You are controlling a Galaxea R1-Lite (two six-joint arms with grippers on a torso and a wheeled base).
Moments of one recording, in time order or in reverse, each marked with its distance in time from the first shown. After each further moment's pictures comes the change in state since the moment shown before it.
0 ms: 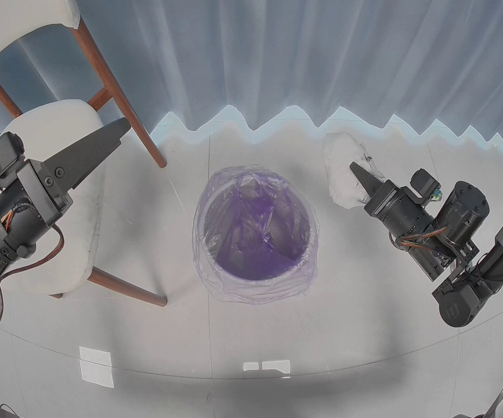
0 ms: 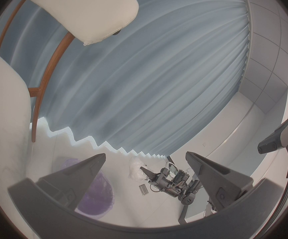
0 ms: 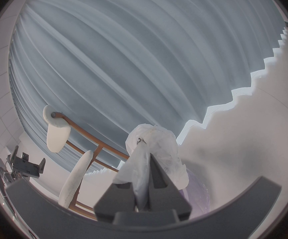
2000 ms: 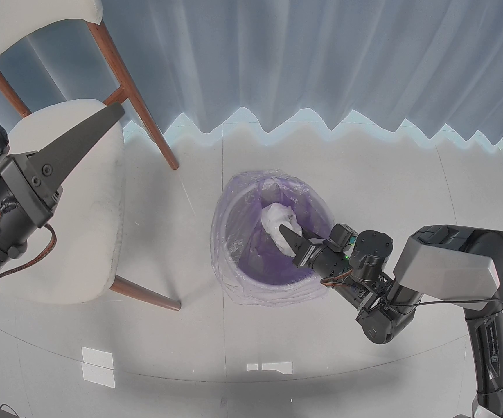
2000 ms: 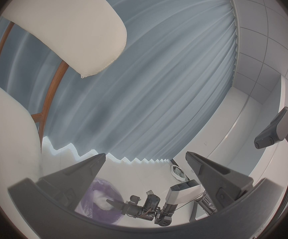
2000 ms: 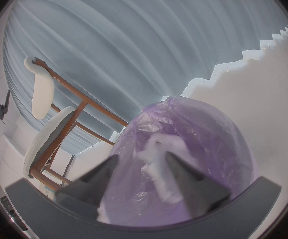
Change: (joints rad) left arm -0.065 -0.053 -0.007 0.003 0.064 0.110; right arm 0.089 0.497 -0.309 0.000 -0.006 -0.062
